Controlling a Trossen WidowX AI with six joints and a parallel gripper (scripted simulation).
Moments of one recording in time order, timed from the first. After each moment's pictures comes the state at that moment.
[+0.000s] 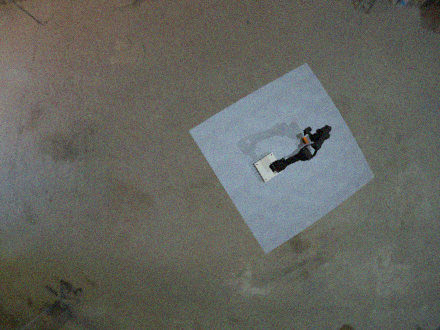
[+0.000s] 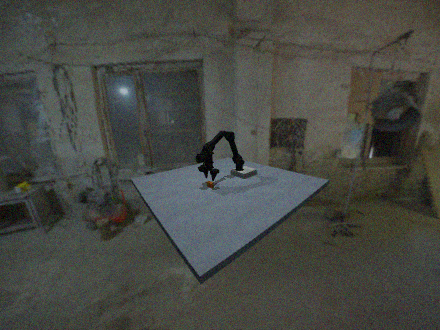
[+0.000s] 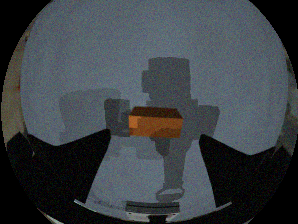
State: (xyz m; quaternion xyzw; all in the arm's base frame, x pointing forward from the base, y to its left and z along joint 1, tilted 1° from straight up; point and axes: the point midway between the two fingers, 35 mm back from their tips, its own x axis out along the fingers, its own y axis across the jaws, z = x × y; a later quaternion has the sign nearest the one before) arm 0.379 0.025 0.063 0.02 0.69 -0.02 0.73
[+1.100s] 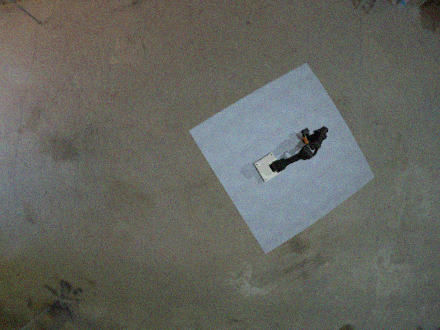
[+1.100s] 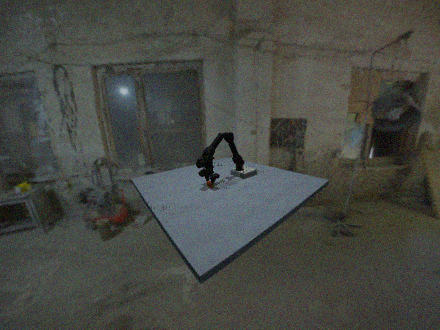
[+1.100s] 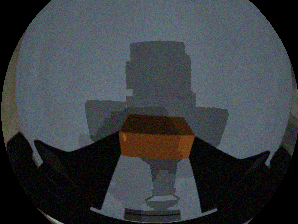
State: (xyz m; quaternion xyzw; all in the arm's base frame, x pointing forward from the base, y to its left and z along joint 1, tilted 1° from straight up) arm 0.380 0.026 0.024 0.02 0.69 -0.01 0.73
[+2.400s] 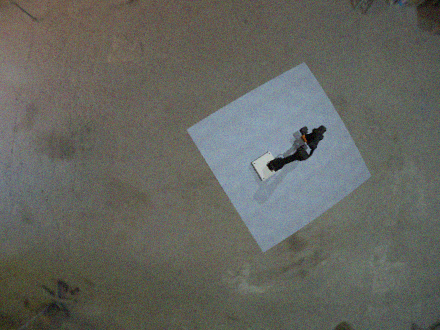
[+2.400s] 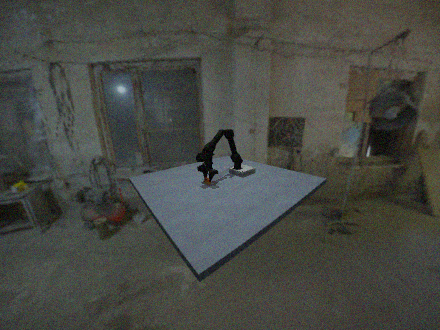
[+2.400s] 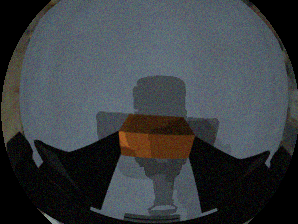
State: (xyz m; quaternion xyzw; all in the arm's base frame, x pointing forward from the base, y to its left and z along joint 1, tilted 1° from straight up) arm 0.382 0.027 0.045 0.01 0.64 -0.01 0.76
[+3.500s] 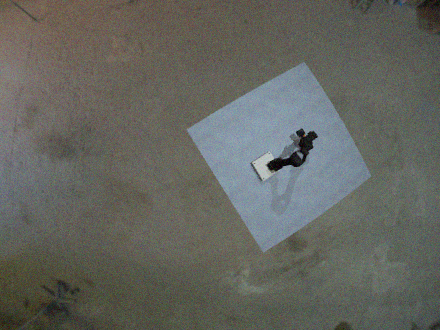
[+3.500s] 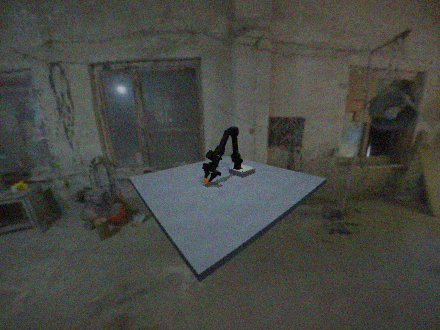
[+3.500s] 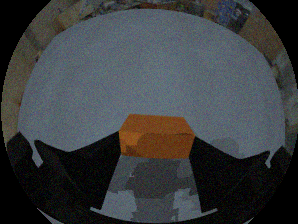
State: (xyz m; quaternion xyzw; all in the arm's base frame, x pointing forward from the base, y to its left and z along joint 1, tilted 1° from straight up) arm 0.374 0.027 0.038 0.01 0.45 -0.01 0.89
